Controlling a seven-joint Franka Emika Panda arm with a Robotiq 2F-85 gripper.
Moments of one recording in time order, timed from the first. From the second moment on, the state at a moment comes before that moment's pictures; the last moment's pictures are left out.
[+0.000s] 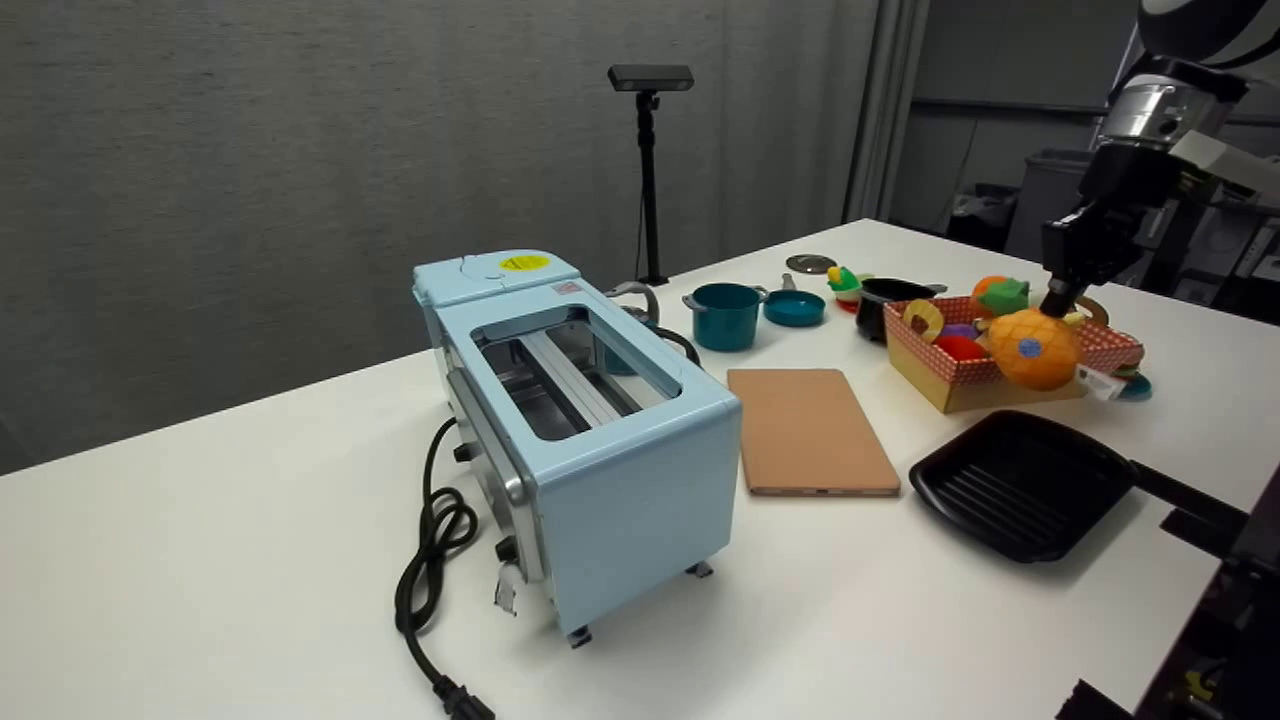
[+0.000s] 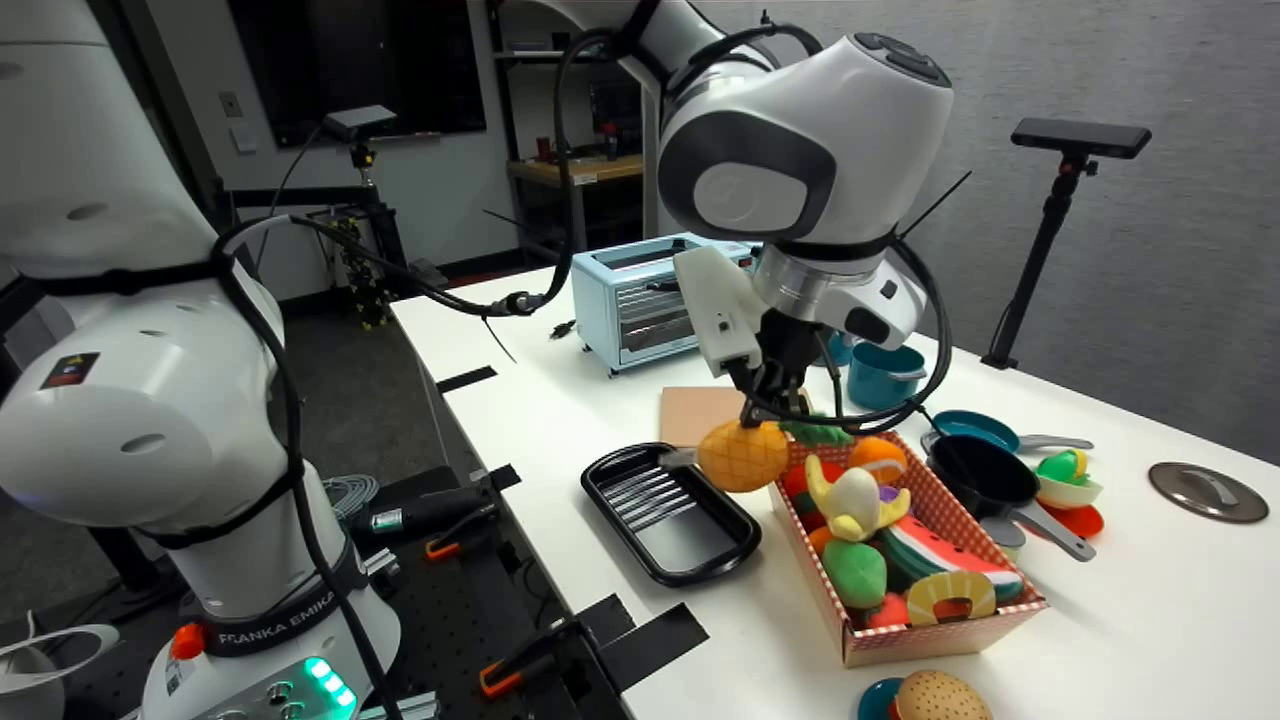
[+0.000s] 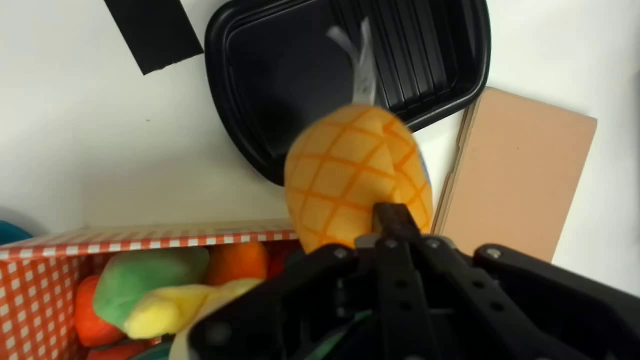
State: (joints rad) arm -0.20 -0.07 -0.20 -2.38 0.36 2.20 -0.24
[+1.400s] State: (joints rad) arm -0.13 -0.13 -0.10 -2.52 0.17 2.22 -0.11
